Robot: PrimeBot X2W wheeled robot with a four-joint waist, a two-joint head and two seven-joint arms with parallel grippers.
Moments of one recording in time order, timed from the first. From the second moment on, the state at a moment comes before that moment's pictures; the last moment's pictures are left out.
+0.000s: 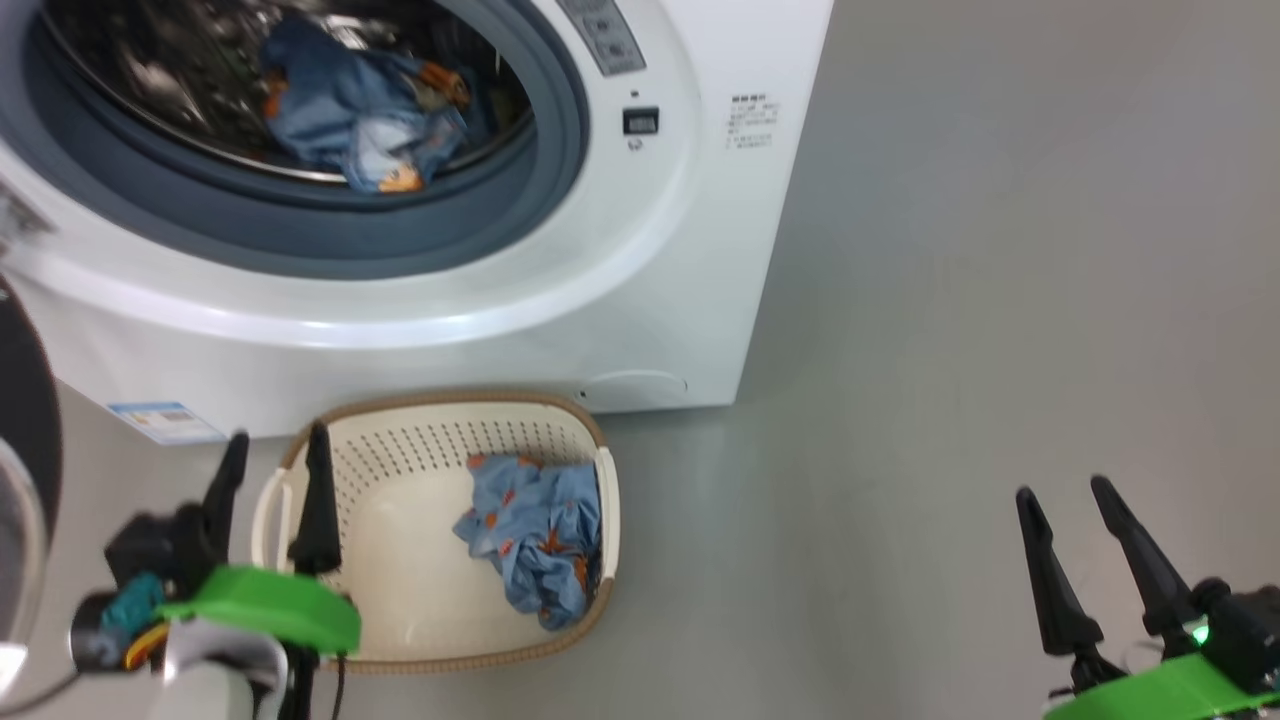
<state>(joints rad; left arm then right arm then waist) -0.29 0.06 0.00 0.40 -0.25 -0.13 -0.26 0.04 -0.18 -0.01 0.02 0.31 0.13 -0.26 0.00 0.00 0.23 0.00</state>
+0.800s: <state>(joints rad) 0.11 0.06 0.03 0.11 -0.21 -0.13 -0.26 0.23 -0.18 -0.07 0.00 0.32 0.13 -0.26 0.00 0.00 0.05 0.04</state>
